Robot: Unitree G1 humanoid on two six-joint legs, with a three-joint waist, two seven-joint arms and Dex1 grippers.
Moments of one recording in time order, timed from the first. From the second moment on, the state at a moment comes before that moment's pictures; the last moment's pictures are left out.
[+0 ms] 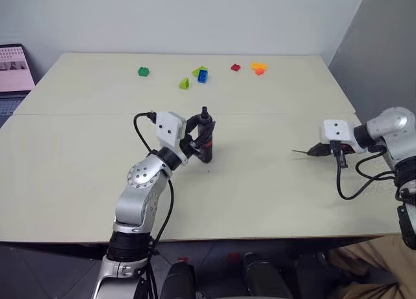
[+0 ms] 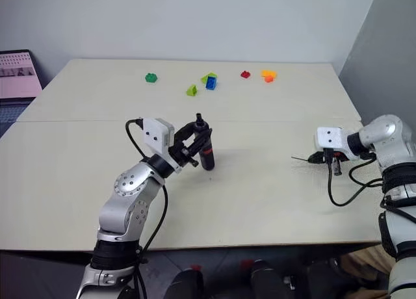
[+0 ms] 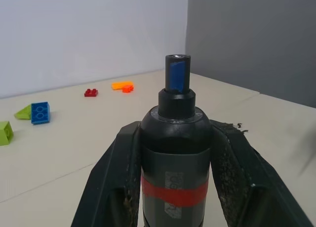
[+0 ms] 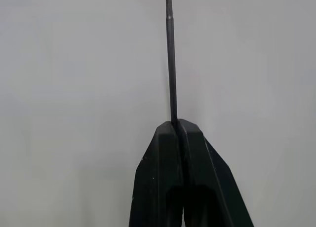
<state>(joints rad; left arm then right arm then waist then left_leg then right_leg) -0.37 0.22 0.00 -0.21 -0.27 0.29 -0.46 -0.89 -0.82 0.19 0.75 -0.06 -0.15 1.48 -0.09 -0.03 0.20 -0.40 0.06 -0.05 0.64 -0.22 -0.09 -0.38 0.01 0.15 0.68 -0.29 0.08</state>
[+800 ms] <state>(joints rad) -0.29 0.16 -0.10 -0.32 -0.21 0.31 -0.34 -0.80 -0.48 -0.16 -0.10 0.61 0.71 0.88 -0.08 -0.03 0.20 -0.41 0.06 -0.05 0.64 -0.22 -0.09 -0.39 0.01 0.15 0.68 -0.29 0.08</state>
